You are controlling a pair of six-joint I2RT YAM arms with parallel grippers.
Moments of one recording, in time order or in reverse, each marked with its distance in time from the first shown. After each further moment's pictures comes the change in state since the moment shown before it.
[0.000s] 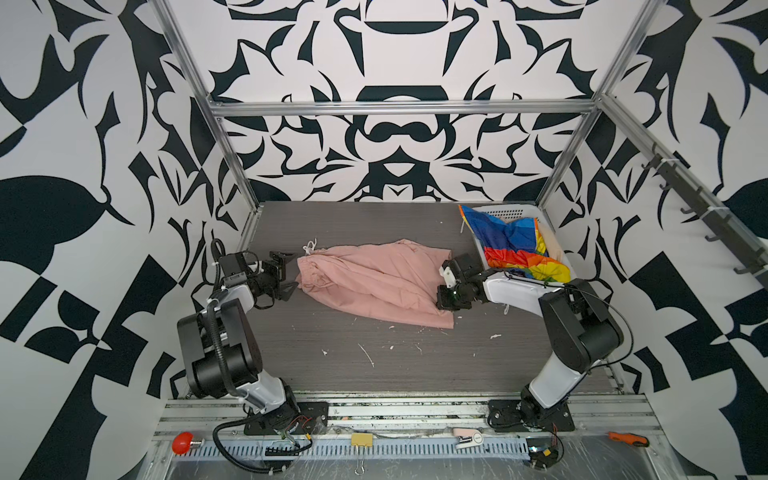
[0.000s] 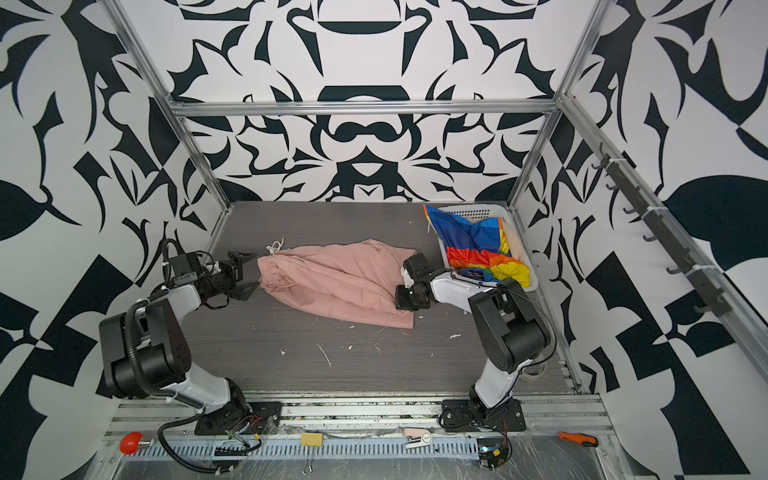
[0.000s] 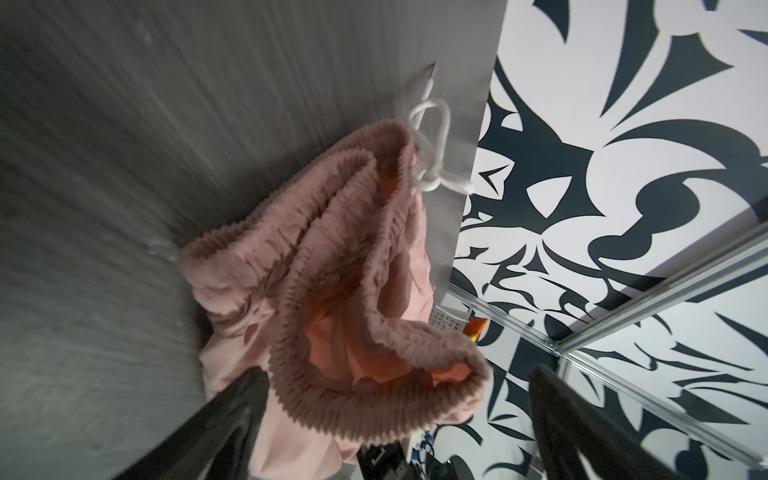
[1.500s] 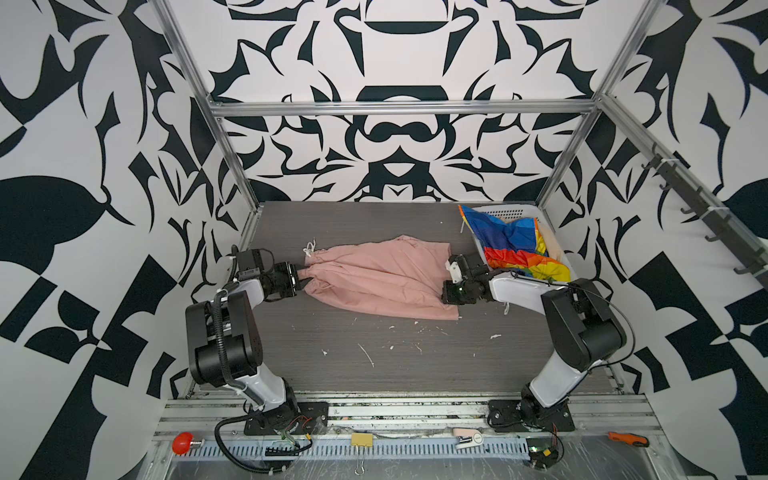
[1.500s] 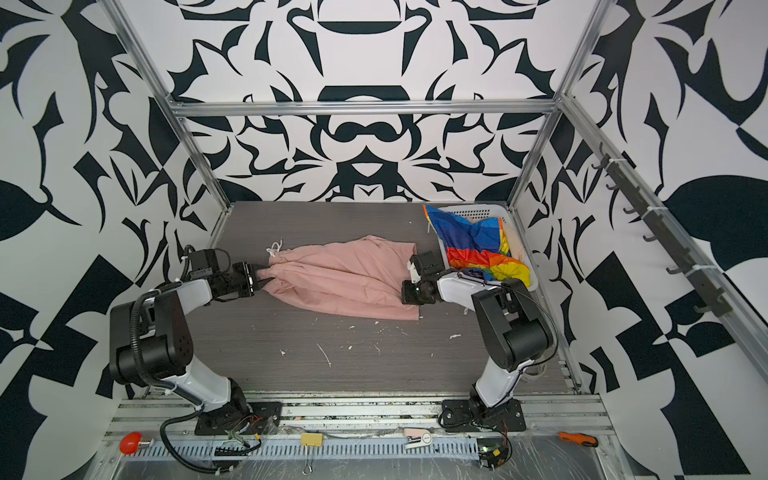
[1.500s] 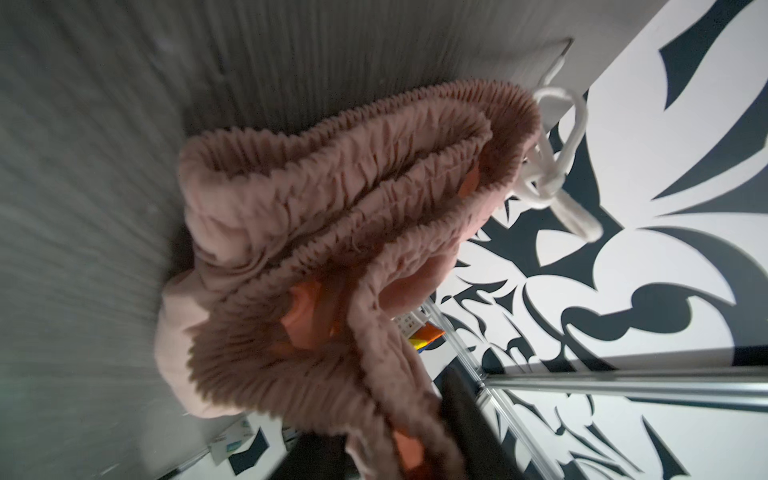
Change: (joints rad) left arm -0.105 0.054 0.027 -0.027 -0.047 -0.375; right arm -0.068 -0.005 -0.031 0.097 0.014 -0.058
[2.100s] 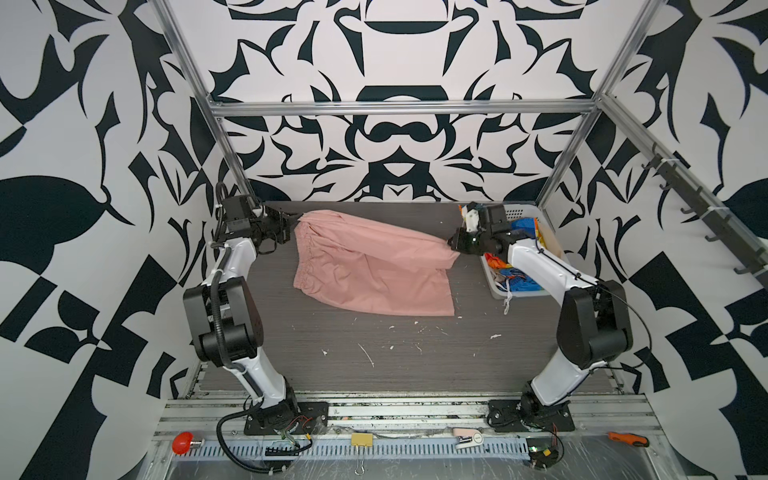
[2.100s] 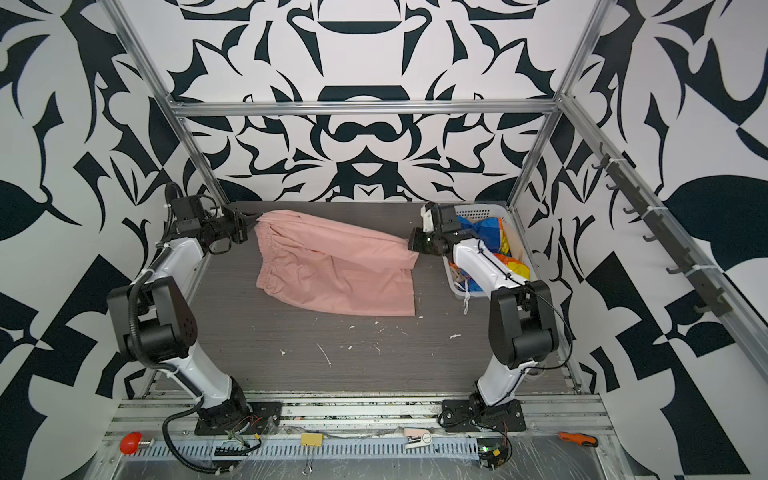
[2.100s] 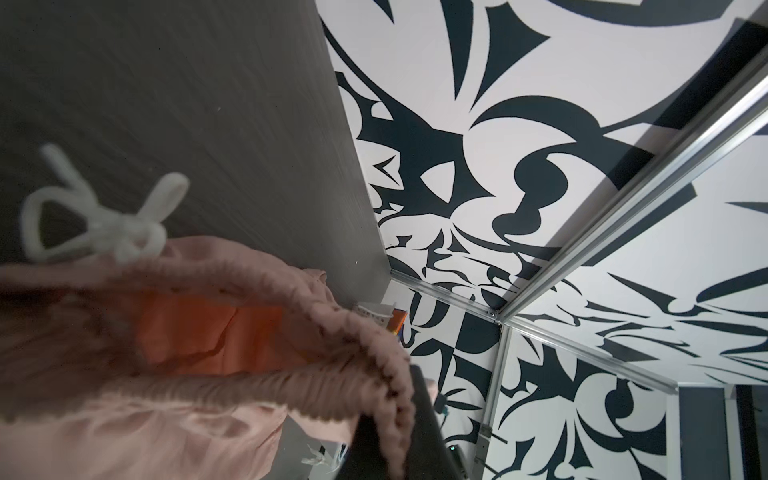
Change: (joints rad) left arm -0.038 0.177 0.602 -0.067 0.031 0.282; right arm -0.158 0.024 0.491 -0.121 -0.085 0.052
